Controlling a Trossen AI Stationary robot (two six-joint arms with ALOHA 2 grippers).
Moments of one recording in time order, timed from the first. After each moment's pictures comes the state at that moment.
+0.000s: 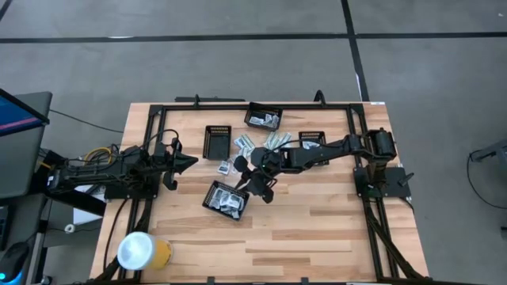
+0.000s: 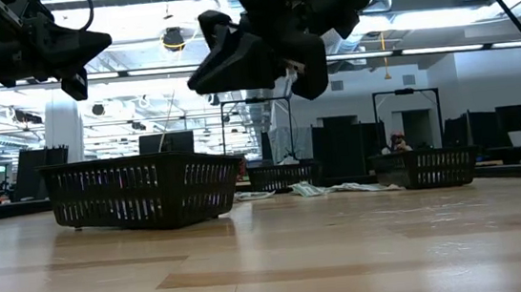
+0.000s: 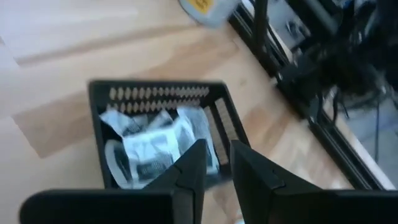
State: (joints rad) left arm 0.10 0.00 0.01 0.32 0.05 -0.19; right arm 0.03 1.89 1.23 0.08 -0.31 -0.89
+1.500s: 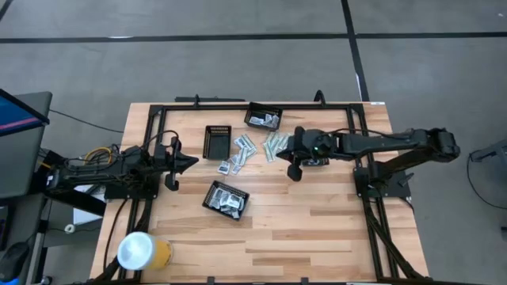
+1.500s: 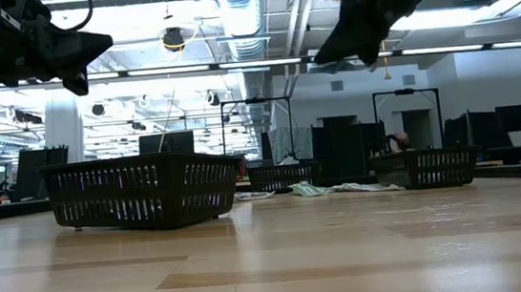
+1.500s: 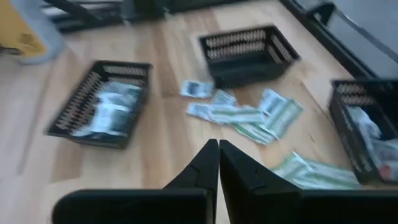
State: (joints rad) left arm 0.10 0.02 0.01 0.33 0.05 -0.06; right arm -0.06 1.23 0.80 -0.13 0.09 0.12
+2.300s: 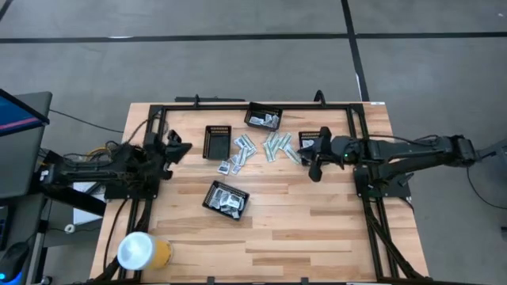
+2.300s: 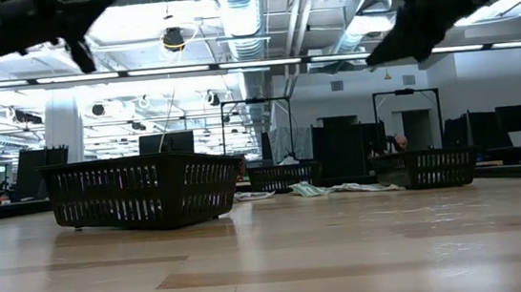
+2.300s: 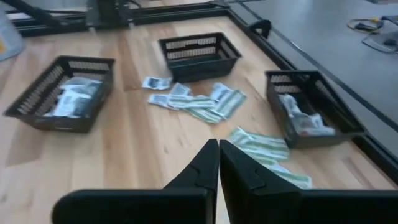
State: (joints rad) left arm 0.10 0.22 0.08 0.69 -0.05 -0.37; right arm -0.02 0.86 0.53 -0.15 0.29 0.10
